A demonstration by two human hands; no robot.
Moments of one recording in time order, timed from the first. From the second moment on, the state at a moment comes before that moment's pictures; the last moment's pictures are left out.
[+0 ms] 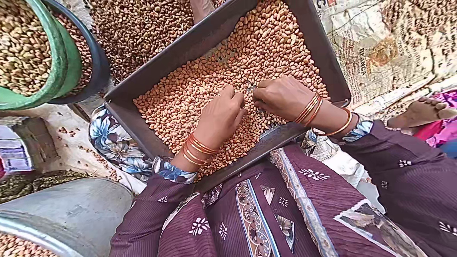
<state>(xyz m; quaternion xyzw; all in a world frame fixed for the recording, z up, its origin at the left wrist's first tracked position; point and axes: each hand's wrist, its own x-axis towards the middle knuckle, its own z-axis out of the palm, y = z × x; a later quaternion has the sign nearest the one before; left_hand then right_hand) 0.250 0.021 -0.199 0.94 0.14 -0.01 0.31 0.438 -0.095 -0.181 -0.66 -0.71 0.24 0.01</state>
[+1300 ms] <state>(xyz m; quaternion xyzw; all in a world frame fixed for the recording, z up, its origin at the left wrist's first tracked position) 0.208 0.038 -0.191 0.77 0.19 0.14 0.59 0.444 -0.124 -0.179 -0.60 -0.77 0.22 0.03</state>
